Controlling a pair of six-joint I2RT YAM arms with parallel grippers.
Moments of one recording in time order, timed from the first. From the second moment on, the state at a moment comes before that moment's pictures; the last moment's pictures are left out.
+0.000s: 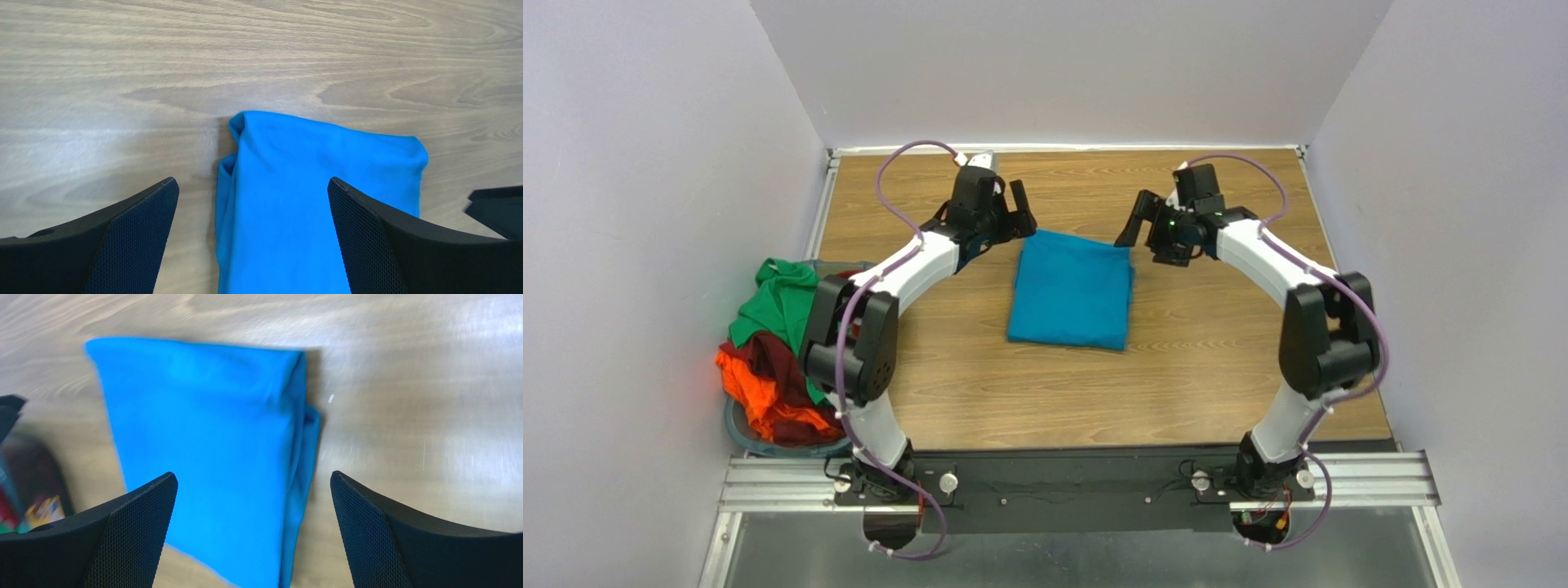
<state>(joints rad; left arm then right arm) -0.37 1.80 1.26 -0.07 0.02 -0.51 0.27 1.80 1.31 -0.38 -0.21 0.56</state>
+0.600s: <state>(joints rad) -0.46 1.00 0.70 -0.15 -0.10 -0.63 0.30 1.56 0.99 -0.30 -0.27 0.61</state>
